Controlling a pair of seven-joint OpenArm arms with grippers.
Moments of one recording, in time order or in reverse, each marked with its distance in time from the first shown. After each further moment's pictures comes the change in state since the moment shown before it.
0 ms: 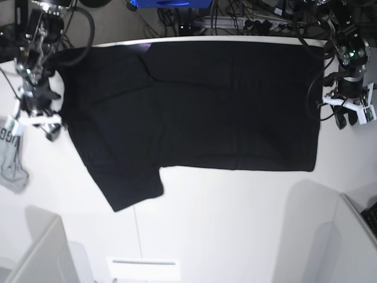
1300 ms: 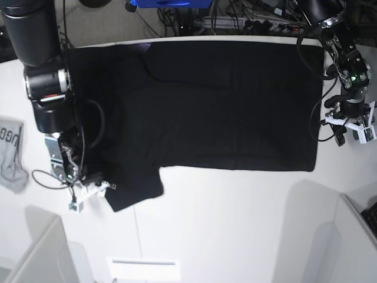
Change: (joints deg) left arm -8.6 -3.0 2.3 -8.4 2.5 0.2 0.2; right arm 51.9 3.1 -38.1 -72.6 -0.4 12.5 9.5
